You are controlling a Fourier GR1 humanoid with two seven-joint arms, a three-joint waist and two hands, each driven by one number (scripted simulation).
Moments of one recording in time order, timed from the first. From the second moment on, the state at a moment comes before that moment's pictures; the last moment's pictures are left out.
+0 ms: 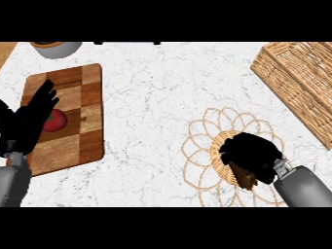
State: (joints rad) left arm -0.21 0.30 0.11 -1.40 0.11 -0.01 0.24; right arm -0.29 -0.44 0.49 -1.43 1.34 0.46 -0.48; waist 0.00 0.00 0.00
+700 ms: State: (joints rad) left arm -0.21 0.31 0.14 -1.40 0.11 -0.03 0.23; right arm -0.31 -0.08 0.09 -1.33 1.26 0.38 0.03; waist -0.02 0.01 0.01
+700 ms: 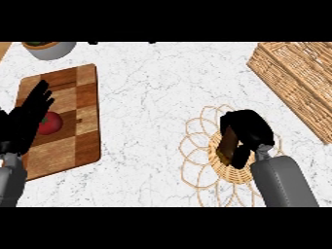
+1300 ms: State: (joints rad) left arm -0.26 0.28 0.07 -1.39 0.10 -0.06 0.23; right arm -0.60 0.00 -0.07 -1.25 0.96 -0.11 0.61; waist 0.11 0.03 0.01
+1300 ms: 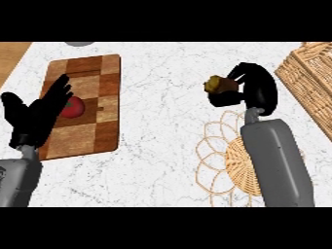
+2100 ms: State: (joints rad) left arm -0.28 0.27 0.08 -1.35 0.08 -0.04 0.22; right arm -1.18 0.00 0.04 -0.82 1.22 -0.56 1.05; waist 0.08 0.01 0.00
